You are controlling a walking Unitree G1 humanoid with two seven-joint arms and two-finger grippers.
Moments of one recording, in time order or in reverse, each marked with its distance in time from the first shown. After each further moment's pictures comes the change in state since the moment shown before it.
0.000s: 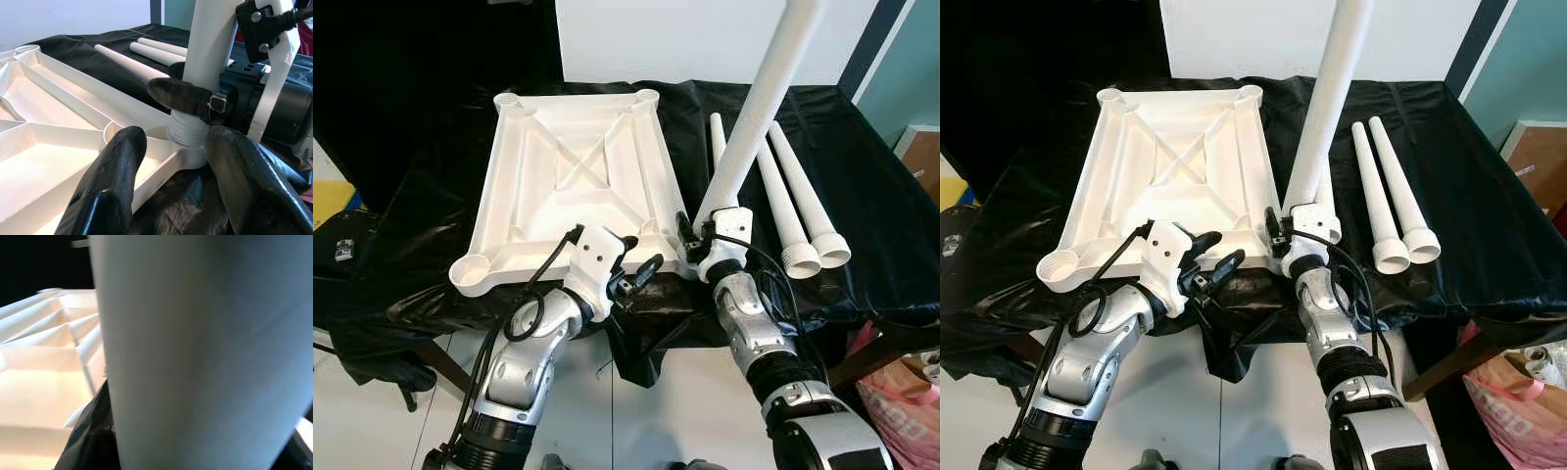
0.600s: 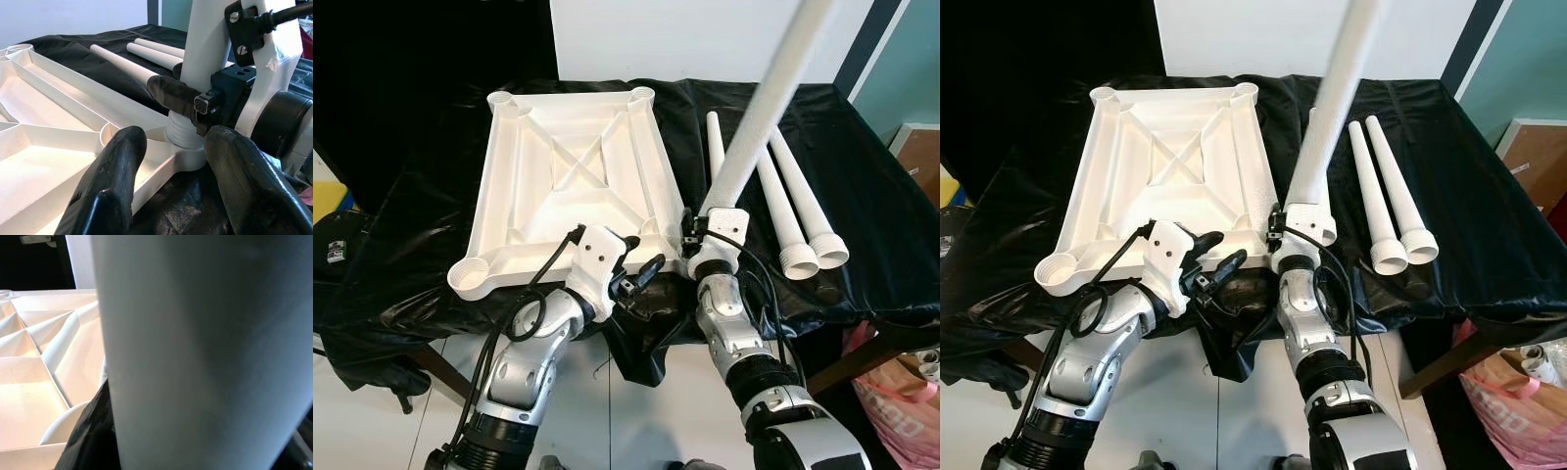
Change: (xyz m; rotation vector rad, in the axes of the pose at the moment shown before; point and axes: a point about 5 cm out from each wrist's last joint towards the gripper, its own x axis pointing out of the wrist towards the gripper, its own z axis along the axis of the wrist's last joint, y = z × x) left arm 0.002 -0.002 0.001 -0.008 -0.007 -0.003; right arm -0.001 0.022 0.001 -0.020 0.001 -0.127
